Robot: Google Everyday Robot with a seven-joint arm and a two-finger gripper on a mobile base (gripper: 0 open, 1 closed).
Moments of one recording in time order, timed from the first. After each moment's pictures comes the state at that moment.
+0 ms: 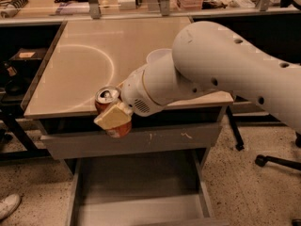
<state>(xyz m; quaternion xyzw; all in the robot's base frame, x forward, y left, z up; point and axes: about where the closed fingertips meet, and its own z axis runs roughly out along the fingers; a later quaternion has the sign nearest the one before) 0.468 0.088 0.881 -0.56 0.71 0.23 0.36</state>
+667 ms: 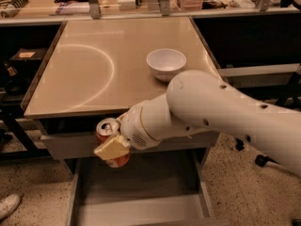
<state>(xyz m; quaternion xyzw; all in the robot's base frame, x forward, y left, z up) 0.432 0.096 0.813 -0.54 0.73 0.26 0.33</state>
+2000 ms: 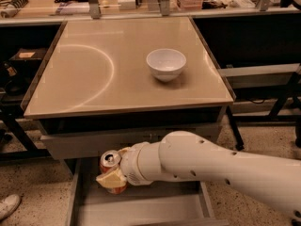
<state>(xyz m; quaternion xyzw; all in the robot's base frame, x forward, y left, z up) 0.410 0.105 0.705 -0.48 0.77 0.27 0.33</state>
